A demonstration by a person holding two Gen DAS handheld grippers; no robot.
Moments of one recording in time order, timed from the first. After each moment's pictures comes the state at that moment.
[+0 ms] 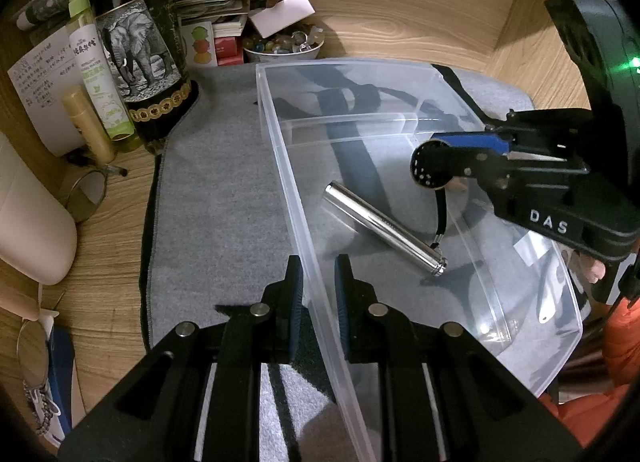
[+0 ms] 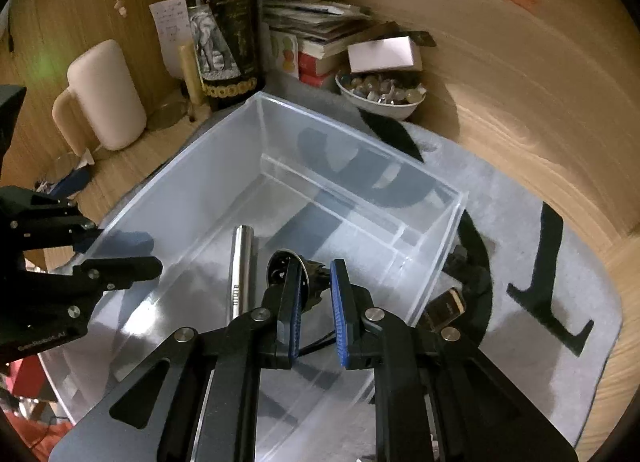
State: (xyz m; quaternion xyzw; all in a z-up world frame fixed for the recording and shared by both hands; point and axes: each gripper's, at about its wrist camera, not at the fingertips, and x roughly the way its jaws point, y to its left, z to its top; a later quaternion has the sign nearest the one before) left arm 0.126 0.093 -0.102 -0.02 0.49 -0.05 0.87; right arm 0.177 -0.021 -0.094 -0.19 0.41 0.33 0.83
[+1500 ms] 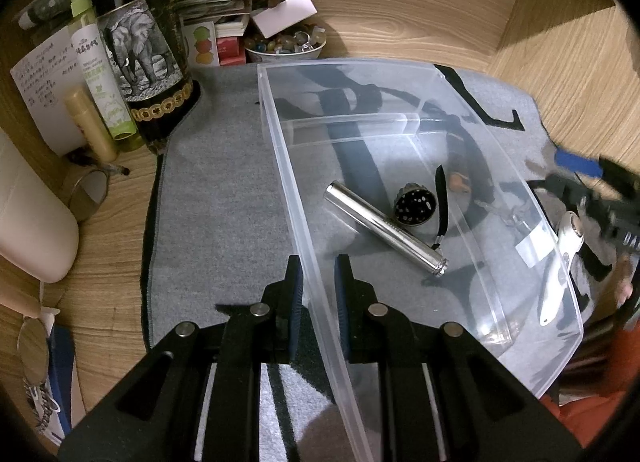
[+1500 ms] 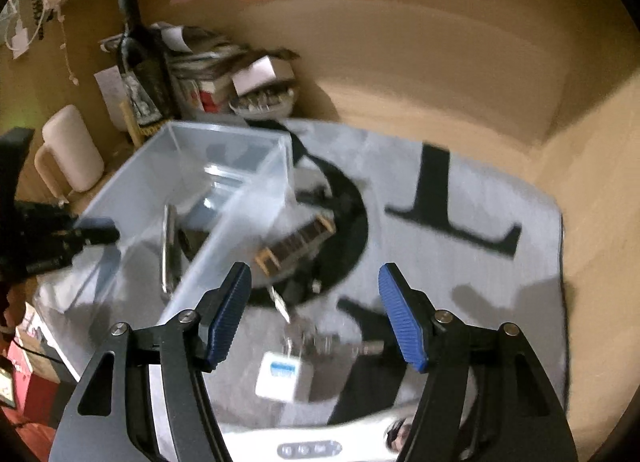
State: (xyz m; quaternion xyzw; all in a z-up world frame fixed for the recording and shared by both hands) left arm 0.122 0.093 -0.103 -0.02 0.48 -0.05 0.87; right arm 0.144 -0.143 -0.080 -0.09 0.38 0.23 0.89
